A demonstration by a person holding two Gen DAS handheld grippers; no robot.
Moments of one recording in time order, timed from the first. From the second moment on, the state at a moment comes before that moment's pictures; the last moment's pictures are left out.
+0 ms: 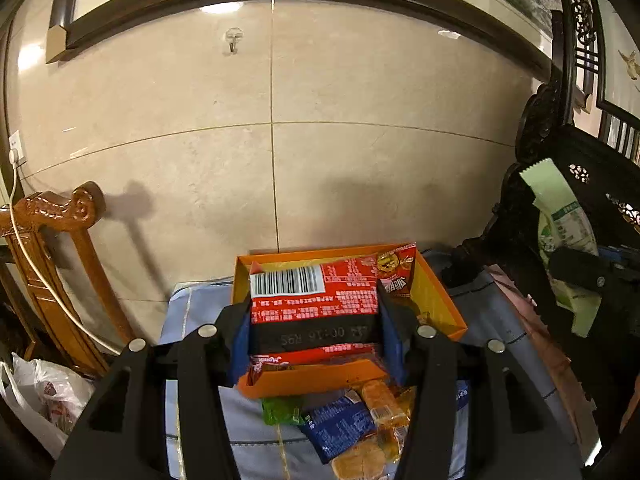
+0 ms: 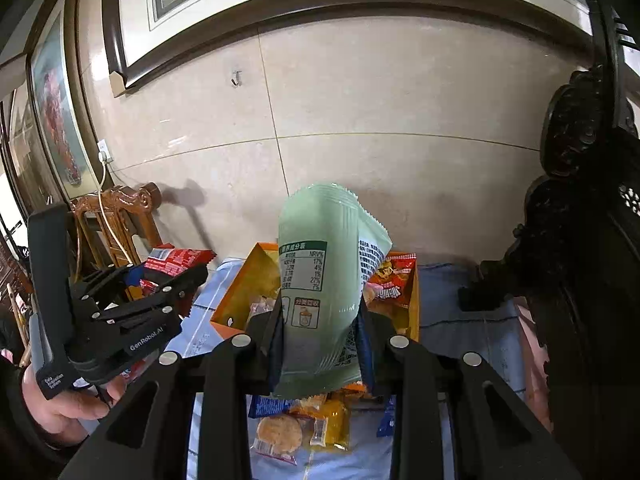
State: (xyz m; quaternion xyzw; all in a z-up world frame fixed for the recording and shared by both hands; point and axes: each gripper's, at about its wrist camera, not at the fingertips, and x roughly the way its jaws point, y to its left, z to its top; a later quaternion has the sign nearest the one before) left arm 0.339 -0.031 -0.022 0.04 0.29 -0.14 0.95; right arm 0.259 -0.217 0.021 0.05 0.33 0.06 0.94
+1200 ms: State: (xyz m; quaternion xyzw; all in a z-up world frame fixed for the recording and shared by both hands) left arm 0.335 0.022 -0.205 0.03 0.40 -0.12 0.91; right arm 0.261 -0.274 -0.183 0.03 0.50 -0.03 0.87
